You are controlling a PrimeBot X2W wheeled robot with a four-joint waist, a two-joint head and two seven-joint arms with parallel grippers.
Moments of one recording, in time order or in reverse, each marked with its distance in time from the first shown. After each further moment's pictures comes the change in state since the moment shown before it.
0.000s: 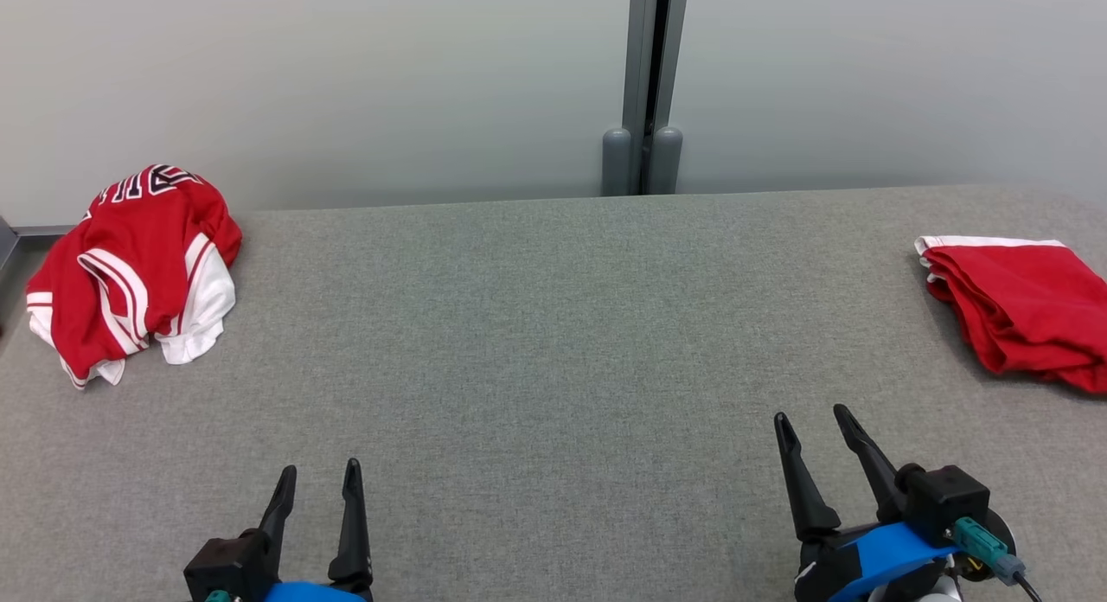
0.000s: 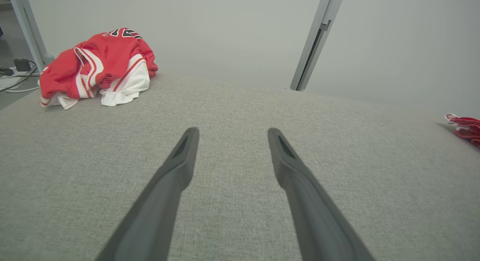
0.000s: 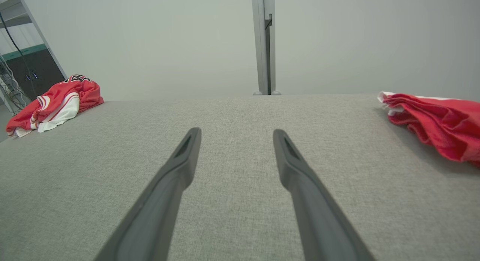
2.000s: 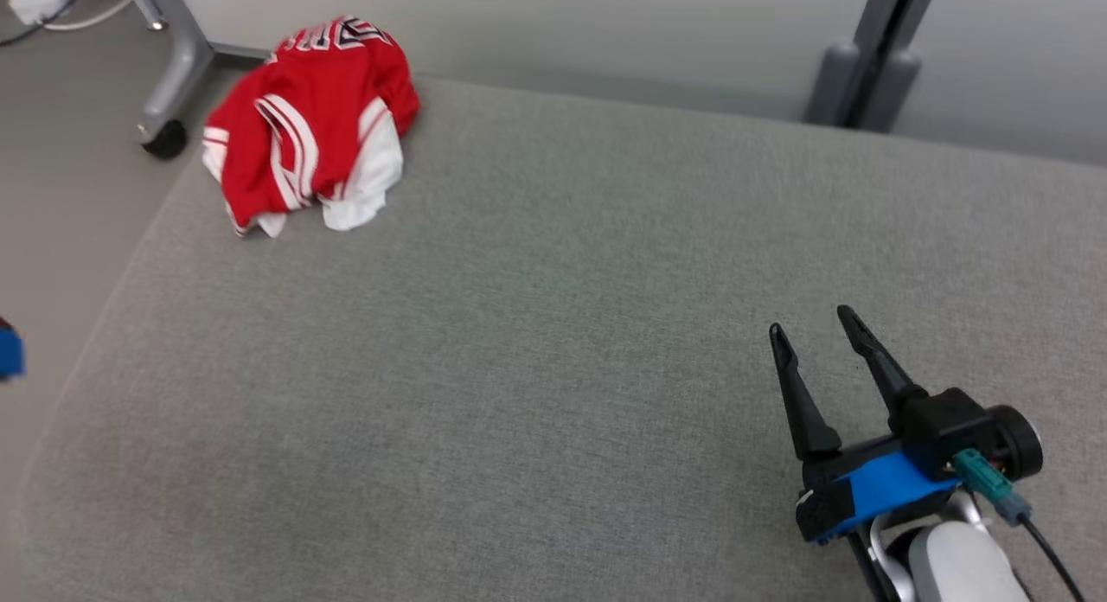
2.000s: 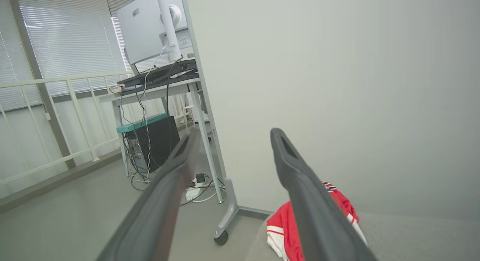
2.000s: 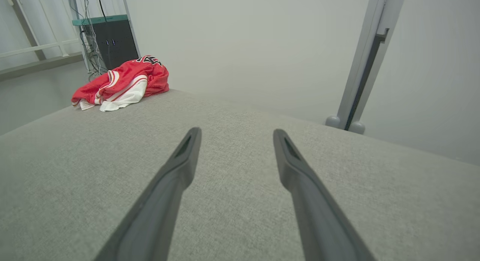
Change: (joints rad) left arm -0.265 0.392 0.270 -0.267 -0.004 0.069 0.117; right arm -0.059 0.001 0.004 -0.164 -0.135 0.000 0.074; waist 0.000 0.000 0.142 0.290
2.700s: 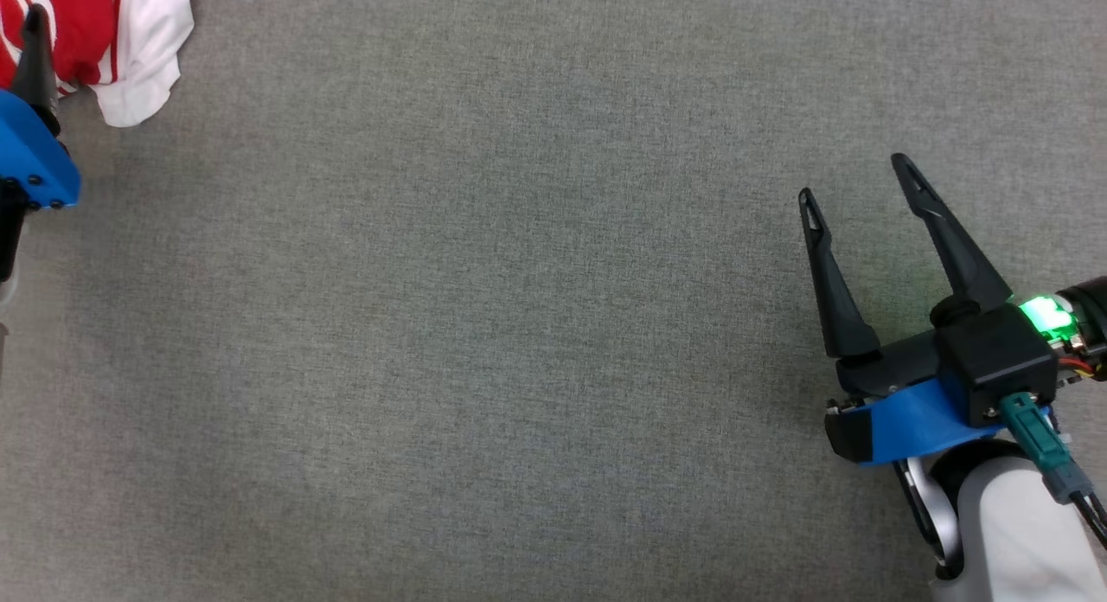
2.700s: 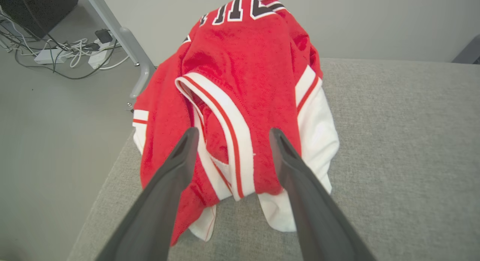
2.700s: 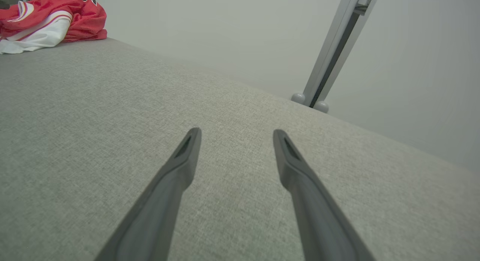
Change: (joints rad) left arm -0.721 -0.114 -0.233 0.829 -0.074 -0.305 0.226; right arm -0.109 0.000 -0.020 -0.405 -0.249 0.000 0.204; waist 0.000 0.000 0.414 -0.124
